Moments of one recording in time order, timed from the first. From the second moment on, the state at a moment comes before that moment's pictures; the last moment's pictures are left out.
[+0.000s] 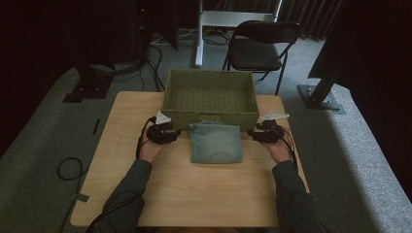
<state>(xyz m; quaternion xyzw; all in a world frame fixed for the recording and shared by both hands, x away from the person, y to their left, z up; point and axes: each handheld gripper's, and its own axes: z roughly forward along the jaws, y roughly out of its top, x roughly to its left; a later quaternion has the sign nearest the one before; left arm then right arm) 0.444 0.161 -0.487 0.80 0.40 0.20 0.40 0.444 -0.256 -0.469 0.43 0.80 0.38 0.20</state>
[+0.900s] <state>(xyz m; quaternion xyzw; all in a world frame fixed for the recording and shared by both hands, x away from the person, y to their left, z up) 0.444 0.186 -0.458 0.78 0.41 0.23 0.41 0.445 -0.266 -0.458 0.44 0.78 0.38 0.21</state>
